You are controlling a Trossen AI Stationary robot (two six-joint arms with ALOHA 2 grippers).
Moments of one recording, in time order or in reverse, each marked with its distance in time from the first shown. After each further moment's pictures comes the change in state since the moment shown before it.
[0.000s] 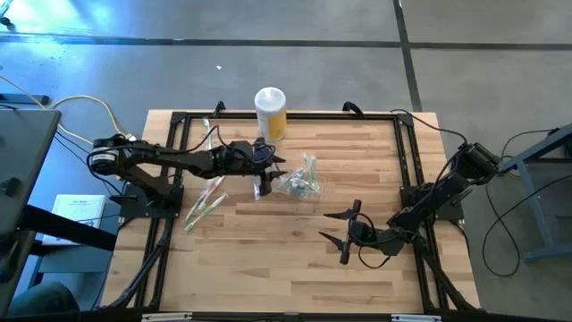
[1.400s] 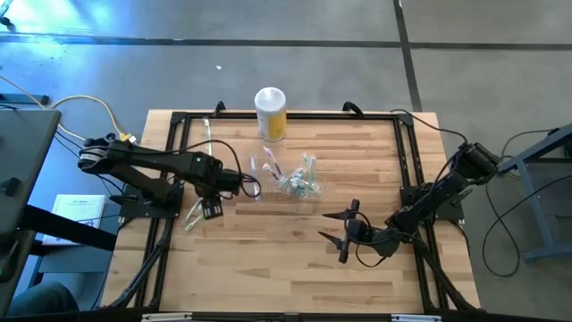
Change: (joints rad) left arm -0.248 -0.108 0.352 -1.708 -0.018 -0.498; right arm -0.020 0.000 0.001 -0.106 -0.029 0.133
